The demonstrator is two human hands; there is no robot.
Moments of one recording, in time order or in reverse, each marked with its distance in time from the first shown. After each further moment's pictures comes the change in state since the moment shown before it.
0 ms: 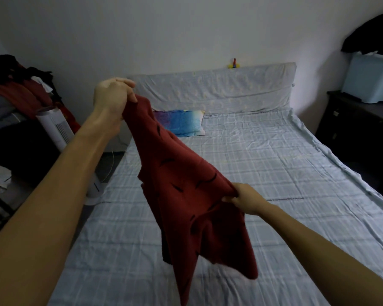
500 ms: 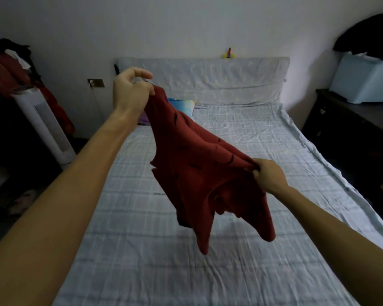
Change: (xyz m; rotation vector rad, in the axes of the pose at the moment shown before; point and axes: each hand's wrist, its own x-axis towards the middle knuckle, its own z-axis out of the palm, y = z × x) left_hand 0.001 -0.031 0.040 -0.007 -0.068 0.118; right_hand 0.002 0.031 -0.064 -0.251 0.328 0.152
